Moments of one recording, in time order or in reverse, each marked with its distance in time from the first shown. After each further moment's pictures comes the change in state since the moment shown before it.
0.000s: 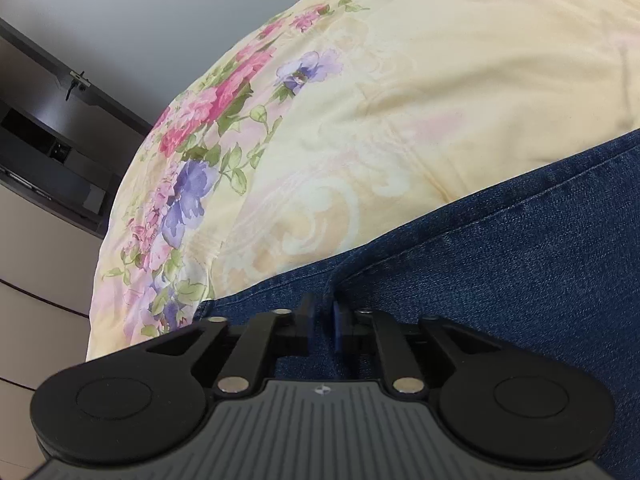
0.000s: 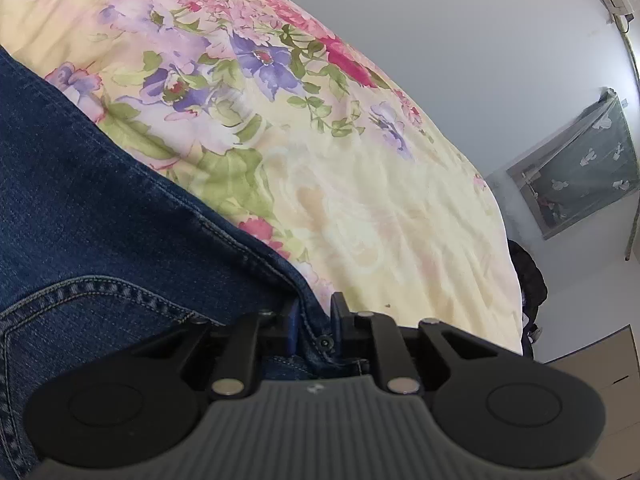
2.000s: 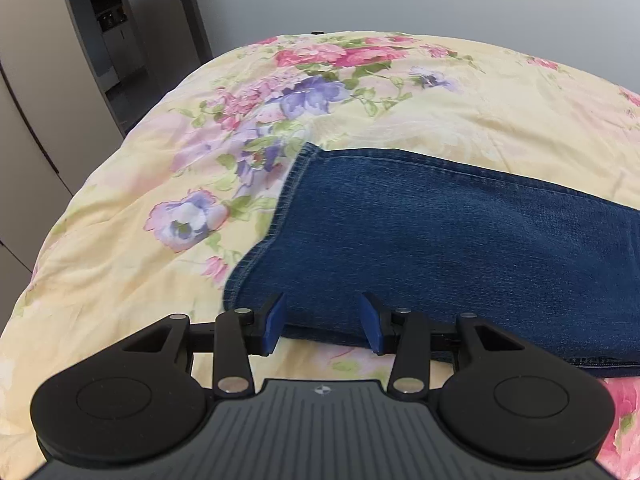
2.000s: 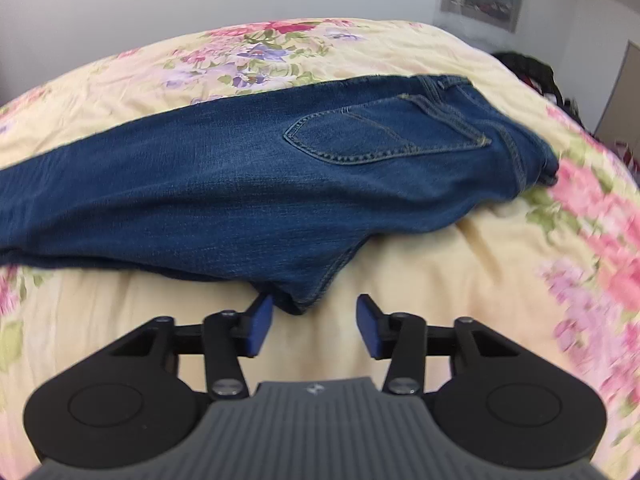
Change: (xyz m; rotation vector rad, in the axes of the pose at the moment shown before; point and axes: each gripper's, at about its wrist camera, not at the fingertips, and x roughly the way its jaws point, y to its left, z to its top) left arm -0.049 0.108 -0.151 -0.530 -0.064 -0.195; right arm -0.220 0.113 -0.128 0.792 0.079 0.195
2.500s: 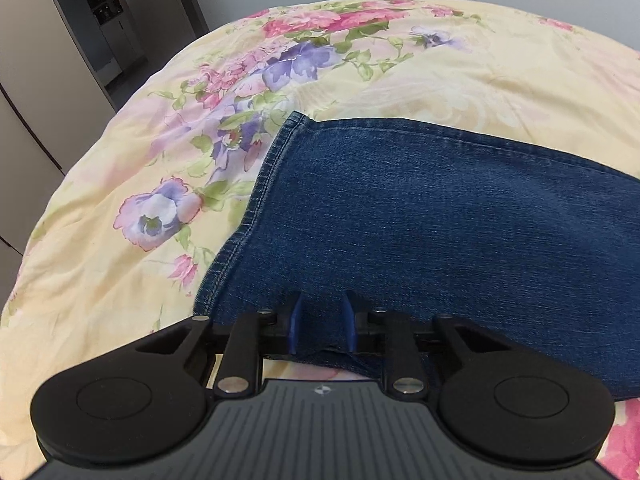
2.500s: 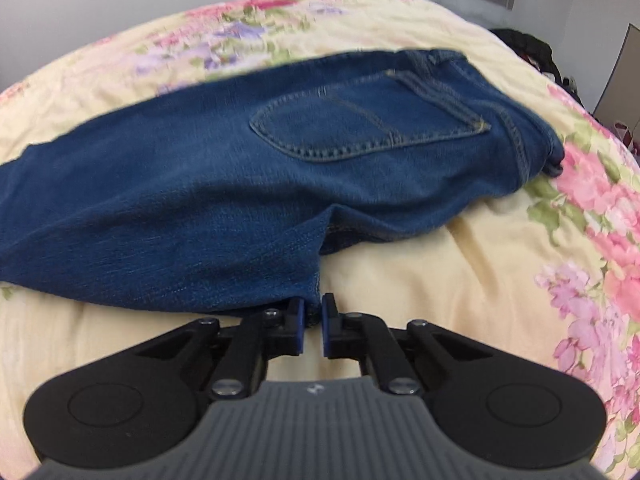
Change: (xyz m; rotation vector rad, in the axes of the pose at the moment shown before) left arm 0.041 -0.022 0.008 0.039 0.086 0.066; right arm 0.037 -0.022 0.022 -0.016 0.110 -0.035
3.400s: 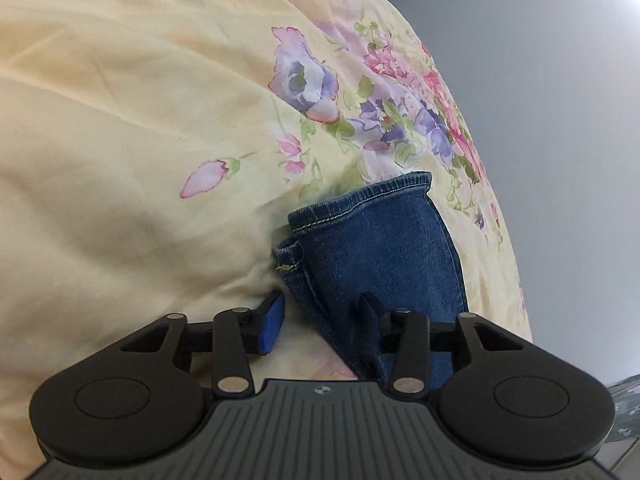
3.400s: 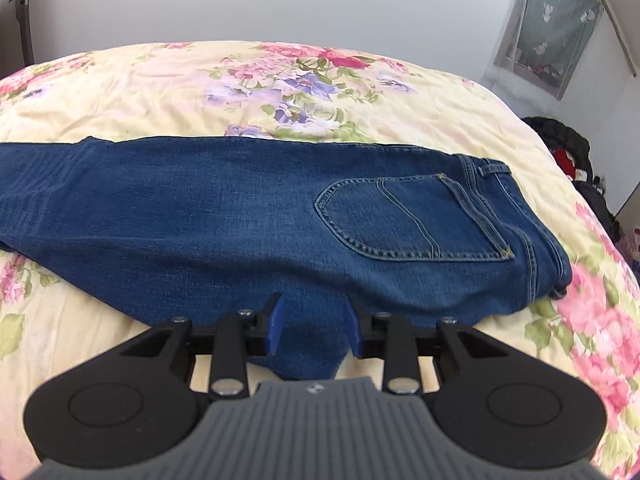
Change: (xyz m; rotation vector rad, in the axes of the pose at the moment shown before) left arm 0.036 0.124 -0.075 -1.043 -0.010 -0.539; right arm -0.048 0.034 0.032 -0.261 -0.146 0.040
